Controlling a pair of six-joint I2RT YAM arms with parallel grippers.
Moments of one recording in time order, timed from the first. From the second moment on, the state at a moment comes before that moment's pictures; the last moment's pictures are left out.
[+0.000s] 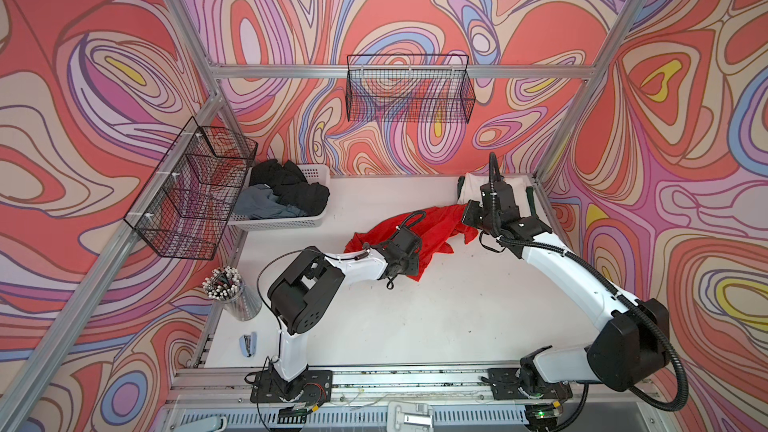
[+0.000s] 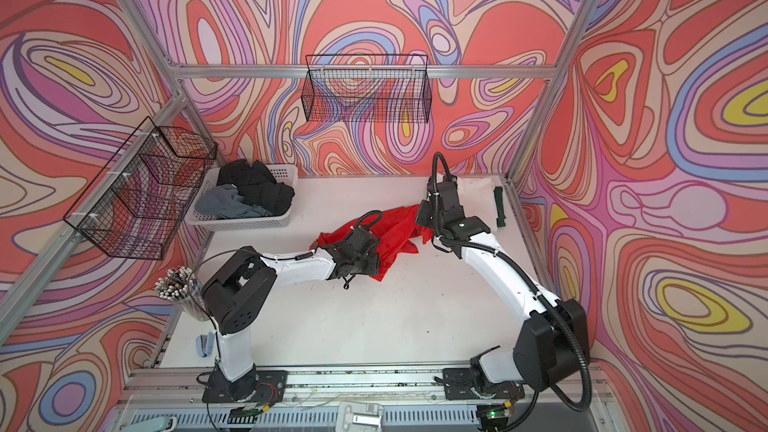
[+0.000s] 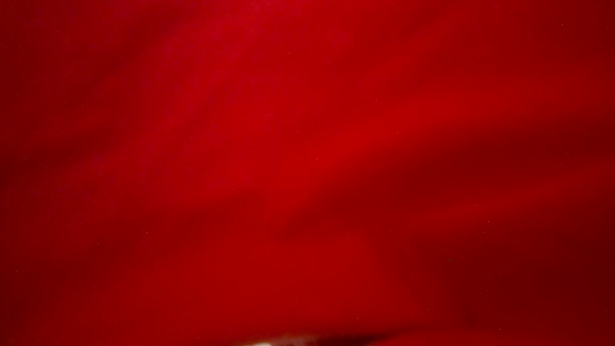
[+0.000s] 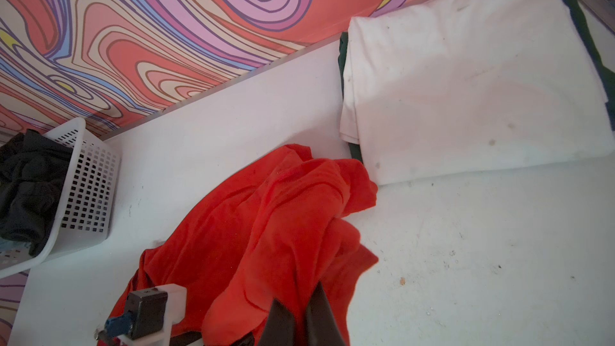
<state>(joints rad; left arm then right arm) -0.77 1.93 1.17 -0.20 -0.10 -0.62 0.35 1.40 1.19 -0.44 0.16 0.59</state>
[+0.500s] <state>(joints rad) -0.76 1.92 1.20 -0.27 -0.17 -0.60 0.31 1.39 1.16 -0.44 0.13 0.59</state>
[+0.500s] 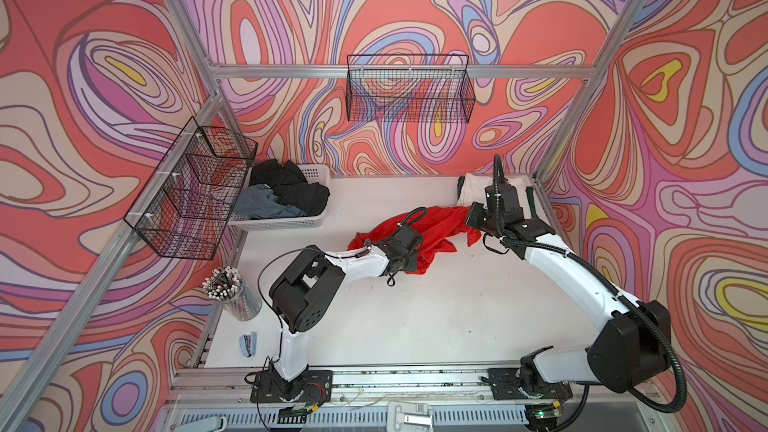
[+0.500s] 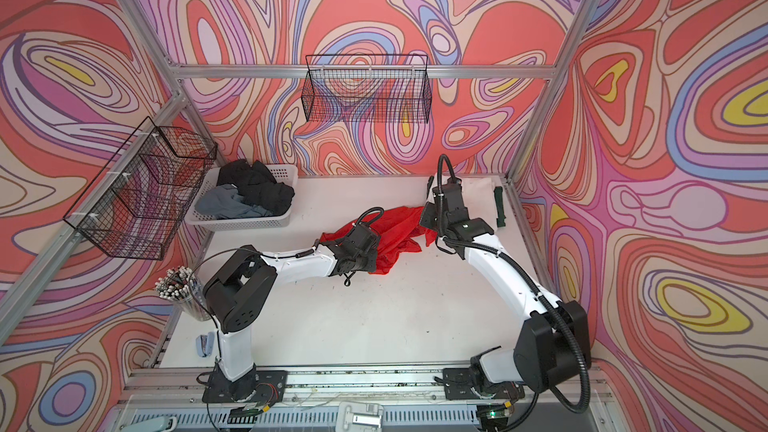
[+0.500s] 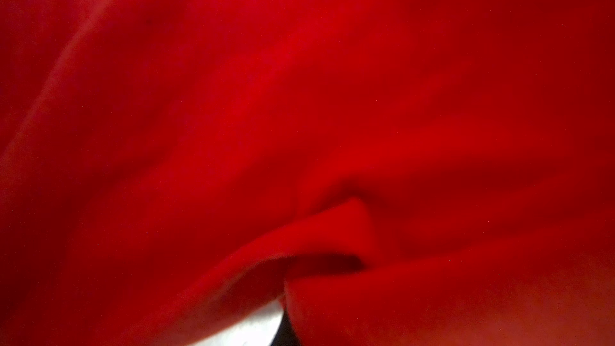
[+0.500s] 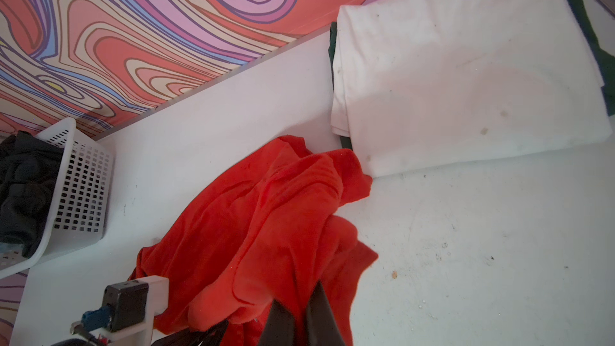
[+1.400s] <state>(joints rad) -0.59 1.66 1.41 -0.40 -0.37 -0.37 0.31 1.66 1.42 -0.33 0.04 0.56</state>
